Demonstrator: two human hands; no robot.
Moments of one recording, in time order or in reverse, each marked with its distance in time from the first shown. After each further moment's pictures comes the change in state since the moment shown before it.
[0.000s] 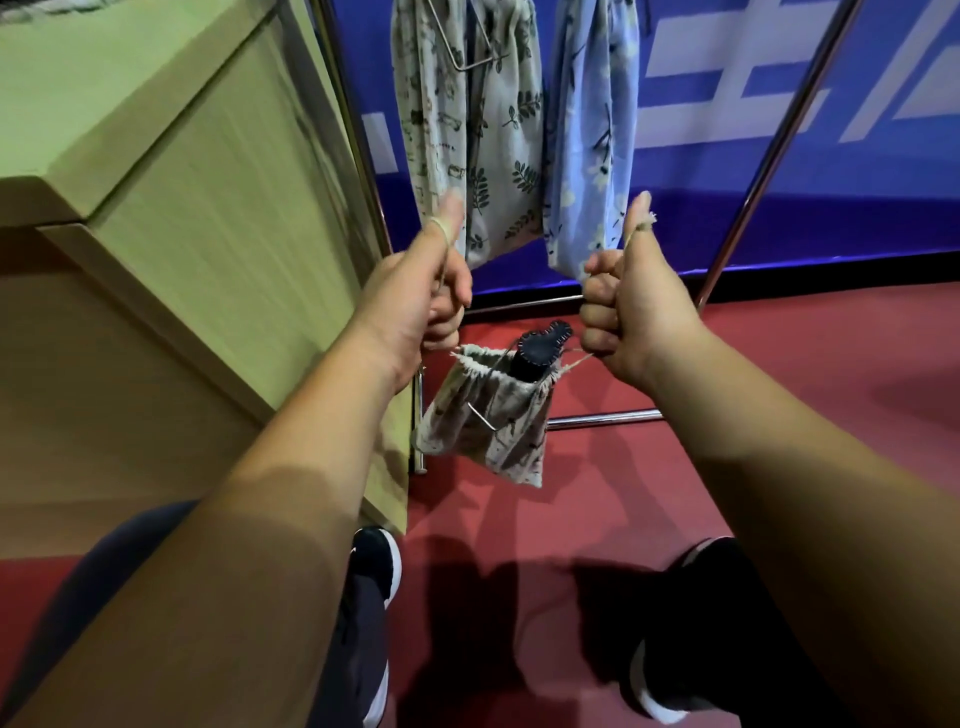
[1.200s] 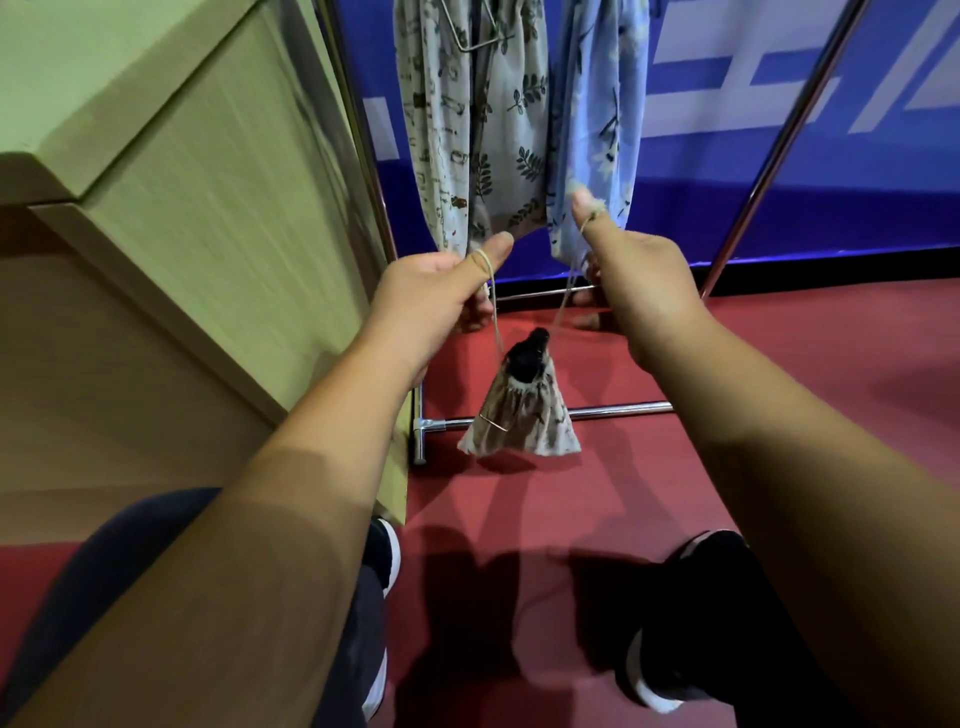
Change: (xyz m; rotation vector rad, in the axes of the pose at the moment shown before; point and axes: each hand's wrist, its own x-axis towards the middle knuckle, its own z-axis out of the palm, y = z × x) left_hand 0.013 -0.024 0.010 0.093 0.147 0.023; right_hand -0.002 -0.003 0.003 -0.440 0.118 -0.303
